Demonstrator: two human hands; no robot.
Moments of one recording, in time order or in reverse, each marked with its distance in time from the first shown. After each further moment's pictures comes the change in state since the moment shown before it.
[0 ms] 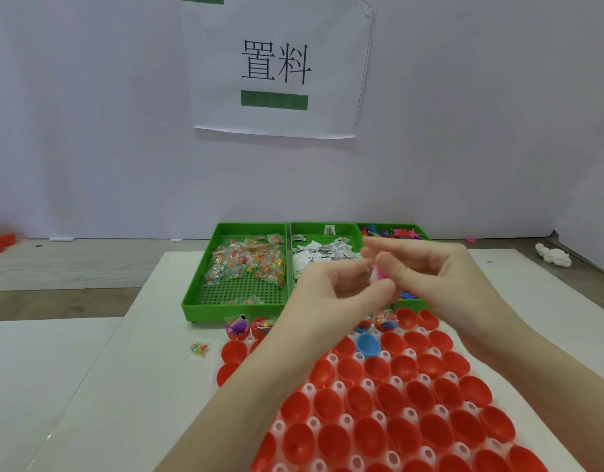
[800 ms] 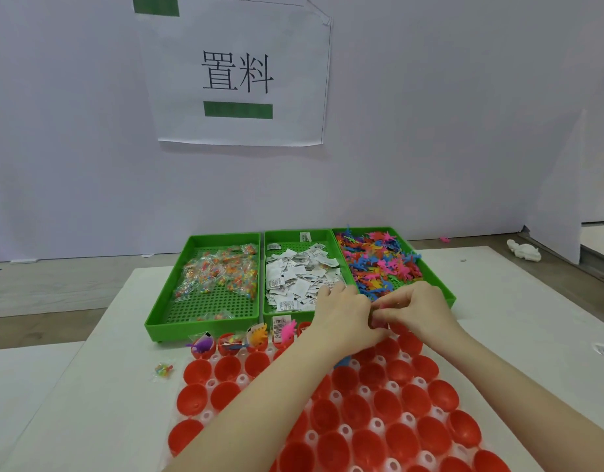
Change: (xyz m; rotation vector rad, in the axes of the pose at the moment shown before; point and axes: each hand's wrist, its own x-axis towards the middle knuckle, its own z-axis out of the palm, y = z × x) left_hand 0.089 -0.092 0.042 1.452 -0.192 -0.028; right_hand 0.024 0.104 -0.050 -0.505 0.085 0.205
